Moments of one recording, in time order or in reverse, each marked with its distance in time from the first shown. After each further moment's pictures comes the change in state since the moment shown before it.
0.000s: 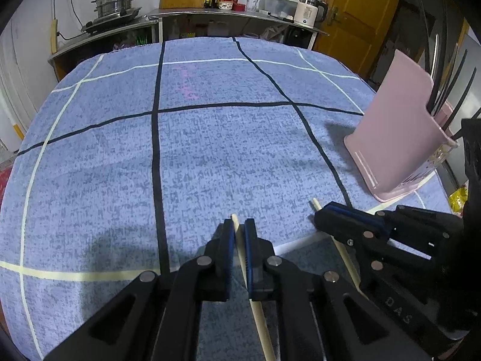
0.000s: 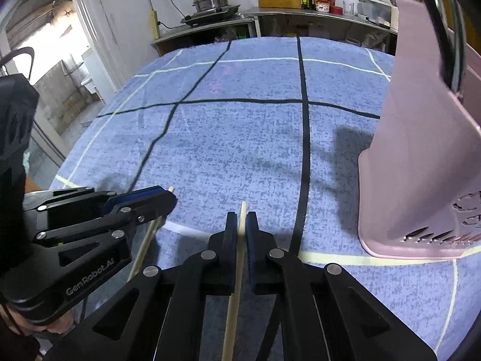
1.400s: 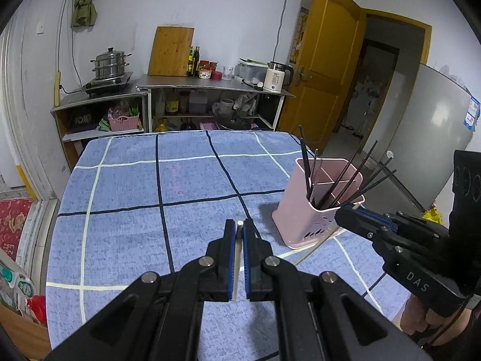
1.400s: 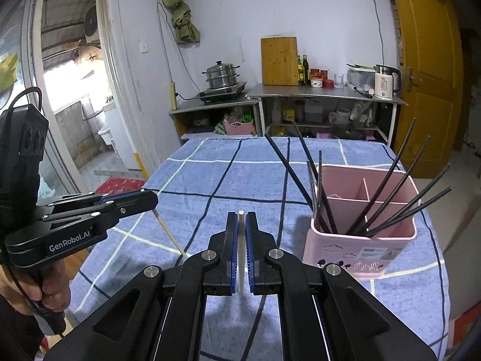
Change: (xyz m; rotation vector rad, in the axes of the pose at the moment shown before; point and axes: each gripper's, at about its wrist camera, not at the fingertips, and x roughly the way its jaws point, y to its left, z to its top) left arm -0.171 -0.027 0.019 0.047 -0.283 -0.089; right arm -0.183 0.013 0.007 -0.030 -0.333 0.001
